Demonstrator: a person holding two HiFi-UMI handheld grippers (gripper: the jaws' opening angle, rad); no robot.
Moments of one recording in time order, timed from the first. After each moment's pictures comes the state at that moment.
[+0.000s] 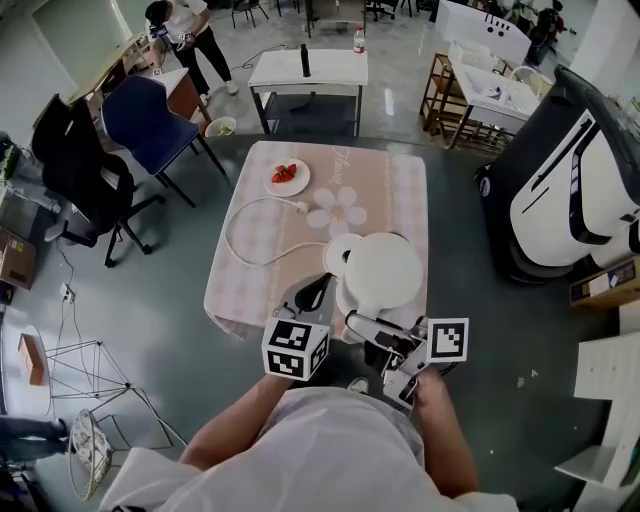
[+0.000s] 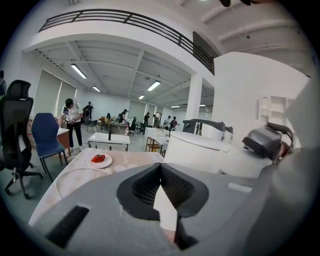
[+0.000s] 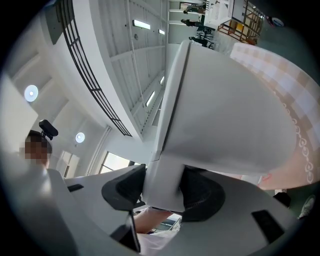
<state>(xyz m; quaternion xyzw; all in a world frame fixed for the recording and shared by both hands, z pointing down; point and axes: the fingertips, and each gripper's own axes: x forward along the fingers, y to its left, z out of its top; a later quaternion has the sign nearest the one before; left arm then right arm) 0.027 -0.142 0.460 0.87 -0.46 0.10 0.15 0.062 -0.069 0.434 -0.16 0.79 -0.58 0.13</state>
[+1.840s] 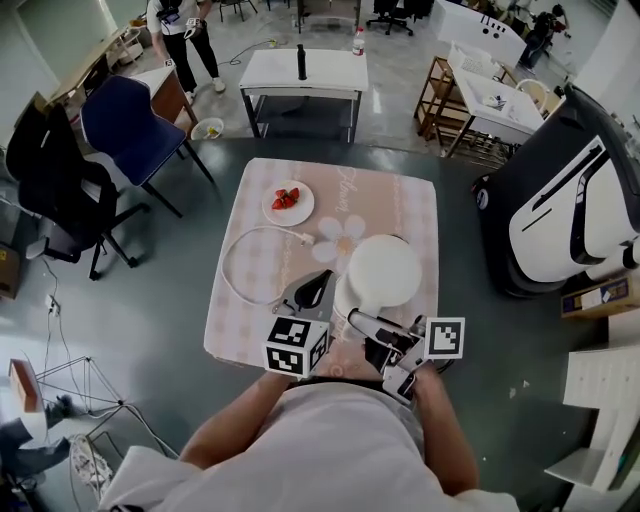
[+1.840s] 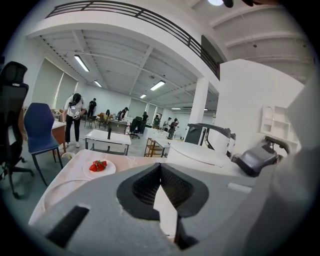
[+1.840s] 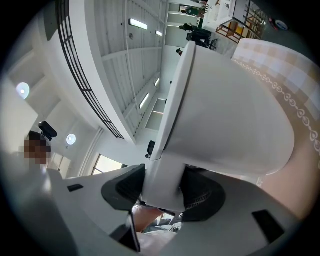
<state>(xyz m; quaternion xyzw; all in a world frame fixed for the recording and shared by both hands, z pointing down) -0.007 -0.267 0.472 0.88 -0.44 0.08 0.18 0.031 -0.193 0.465 -0.20 0.77 -0.59 0.12</state>
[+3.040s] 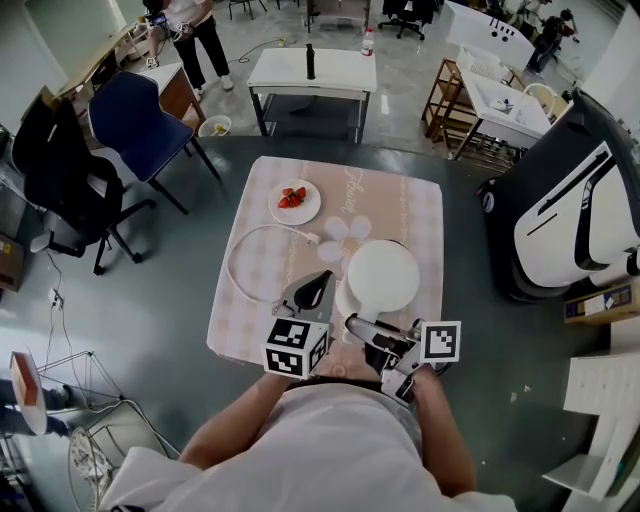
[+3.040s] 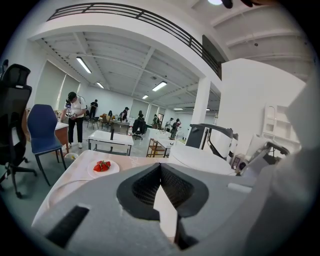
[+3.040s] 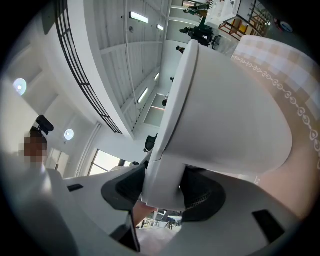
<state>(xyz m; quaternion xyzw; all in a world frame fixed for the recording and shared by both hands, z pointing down) -0.017 -0.265 0.472 0.87 -0.45 0.08 0.18 0.021 -0.187 0.476 -0.19 0.78 -0.59 0.09</state>
